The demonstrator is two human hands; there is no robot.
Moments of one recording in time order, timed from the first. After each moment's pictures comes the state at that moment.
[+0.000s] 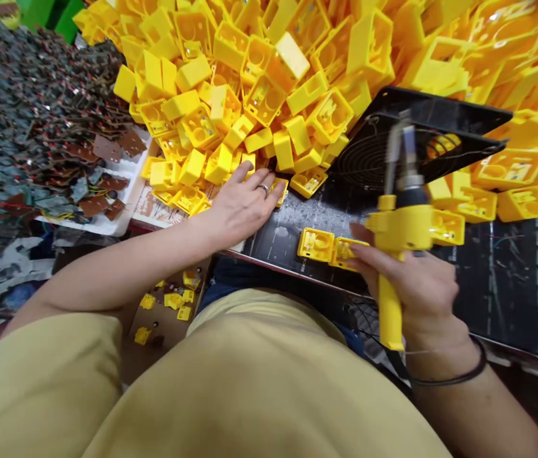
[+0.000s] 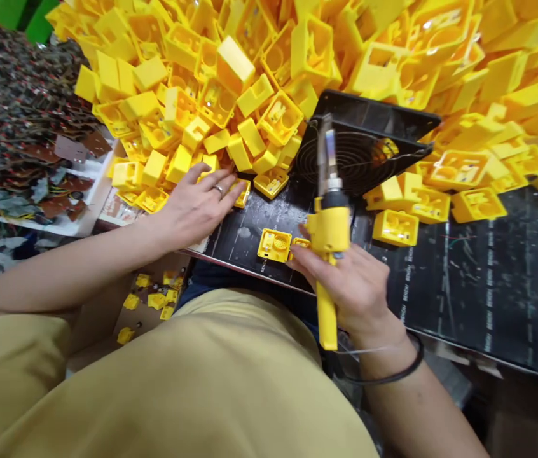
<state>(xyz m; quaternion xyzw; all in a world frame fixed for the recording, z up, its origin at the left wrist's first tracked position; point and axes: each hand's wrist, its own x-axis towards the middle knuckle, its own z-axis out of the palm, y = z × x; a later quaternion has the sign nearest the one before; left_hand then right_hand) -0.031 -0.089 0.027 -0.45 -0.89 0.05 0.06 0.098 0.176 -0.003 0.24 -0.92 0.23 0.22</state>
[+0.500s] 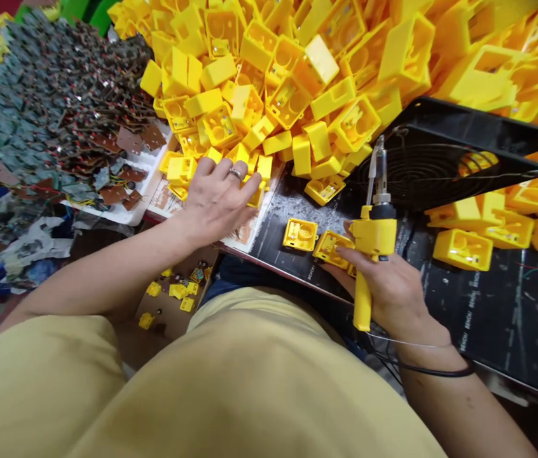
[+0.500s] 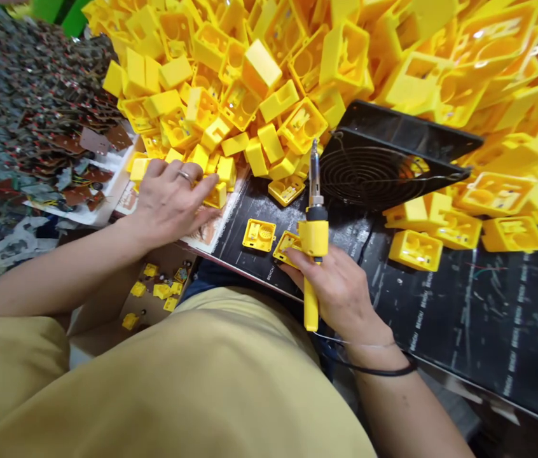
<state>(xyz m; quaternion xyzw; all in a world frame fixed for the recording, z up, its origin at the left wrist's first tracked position) -0.027 -0.127 0.035 -0.34 -0.93 0.10 0.13 0.074 0.165 -0.025 0.31 -0.89 0.20 0.28</state>
